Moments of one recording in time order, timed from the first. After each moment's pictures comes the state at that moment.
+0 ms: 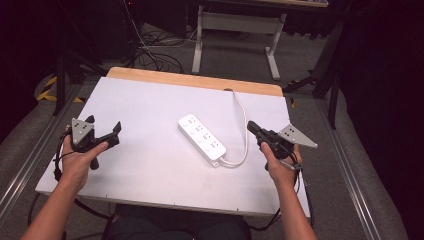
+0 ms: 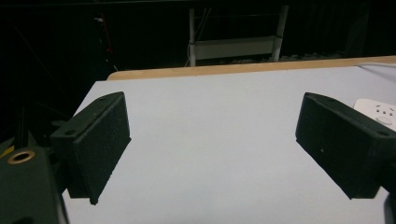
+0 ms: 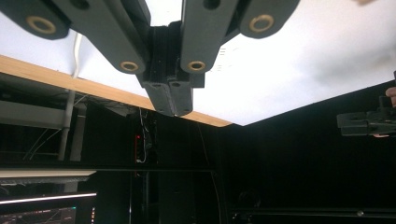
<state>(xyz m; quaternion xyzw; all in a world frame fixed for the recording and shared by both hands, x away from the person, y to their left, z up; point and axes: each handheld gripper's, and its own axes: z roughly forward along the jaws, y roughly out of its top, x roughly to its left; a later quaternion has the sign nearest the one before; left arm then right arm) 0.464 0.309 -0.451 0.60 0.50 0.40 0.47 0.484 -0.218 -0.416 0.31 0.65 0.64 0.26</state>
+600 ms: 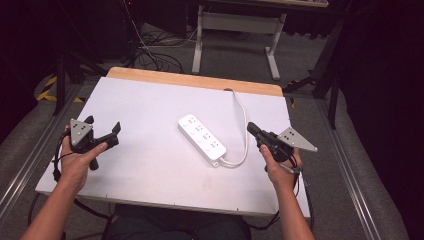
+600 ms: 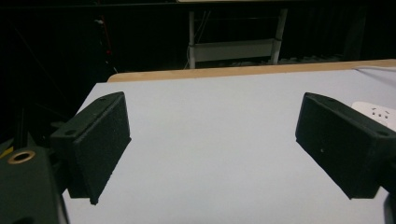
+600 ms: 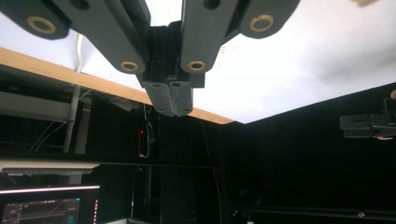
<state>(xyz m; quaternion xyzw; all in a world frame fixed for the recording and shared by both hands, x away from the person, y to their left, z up) 0.460 0.310 -0.449 0.60 0.50 0.40 0.48 0.474 -0.215 -0.415 0.30 0.65 0.64 0.28</state>
